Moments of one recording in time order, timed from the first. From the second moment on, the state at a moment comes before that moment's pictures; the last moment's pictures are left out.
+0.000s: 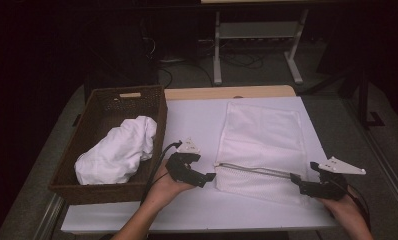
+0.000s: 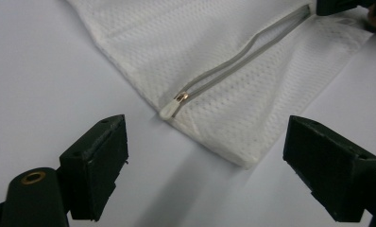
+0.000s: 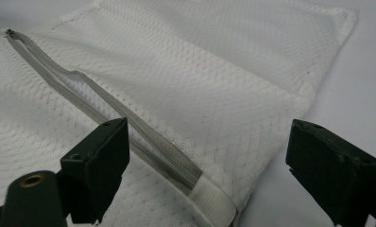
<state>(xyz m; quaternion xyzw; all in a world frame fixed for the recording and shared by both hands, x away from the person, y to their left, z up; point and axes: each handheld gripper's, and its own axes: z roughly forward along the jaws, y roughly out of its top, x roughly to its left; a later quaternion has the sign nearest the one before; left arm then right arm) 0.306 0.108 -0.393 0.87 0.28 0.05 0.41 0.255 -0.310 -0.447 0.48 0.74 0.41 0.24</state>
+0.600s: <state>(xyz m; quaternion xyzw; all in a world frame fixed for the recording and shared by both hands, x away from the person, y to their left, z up) 0.316 0.113 -0.355 0.86 0.27 0.06 0.43 0.254 -0.309 -0.445 0.47 0.74 0.42 0.24</state>
